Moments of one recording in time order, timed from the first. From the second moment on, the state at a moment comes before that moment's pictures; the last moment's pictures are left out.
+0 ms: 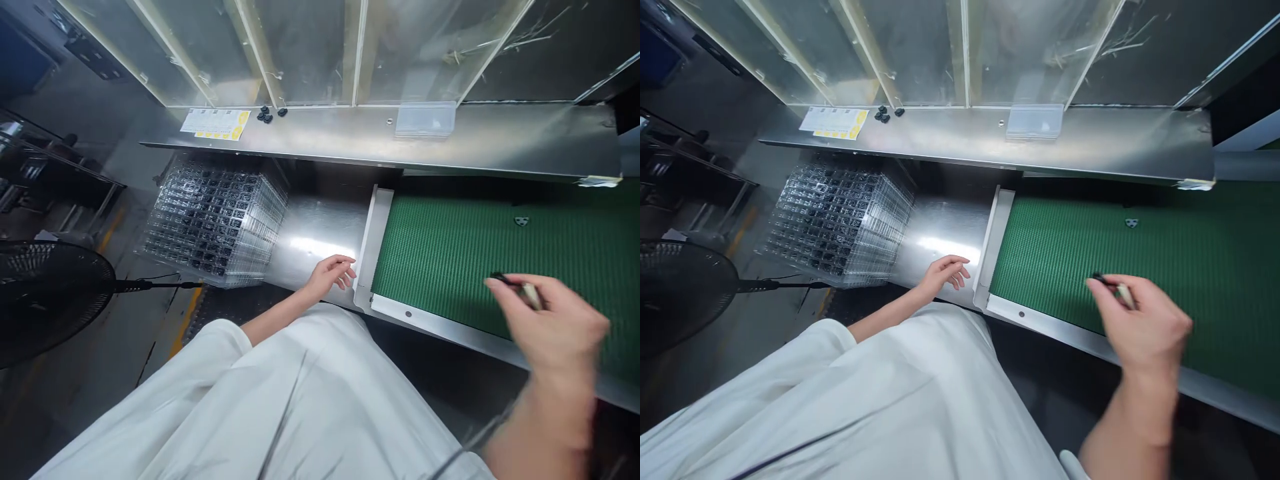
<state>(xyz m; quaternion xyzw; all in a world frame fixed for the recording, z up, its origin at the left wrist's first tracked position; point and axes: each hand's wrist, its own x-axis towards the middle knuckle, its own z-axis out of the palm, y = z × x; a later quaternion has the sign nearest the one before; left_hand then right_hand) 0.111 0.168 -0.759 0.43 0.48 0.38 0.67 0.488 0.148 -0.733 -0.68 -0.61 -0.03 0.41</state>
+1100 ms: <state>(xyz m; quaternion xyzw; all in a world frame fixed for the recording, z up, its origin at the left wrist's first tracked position) -0.046 0.152 -0.749 0.11 0.30 0.50 0.81 0.116 0.170 -0.735 -0.39 -0.80 0.11 0.43</state>
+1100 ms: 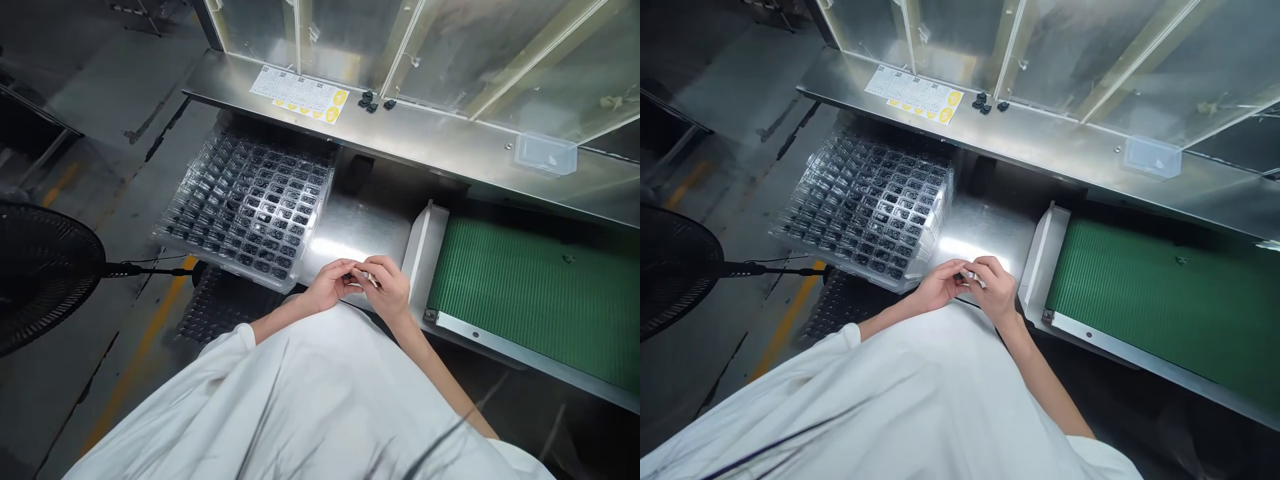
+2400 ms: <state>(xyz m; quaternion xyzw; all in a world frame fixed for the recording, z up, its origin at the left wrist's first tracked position) -0.021 0.148 -0.733 0.19 0.31 0.48 0.80 0.154 0.141 -0.730 -0.49 -0.76 0.18 0.38</state>
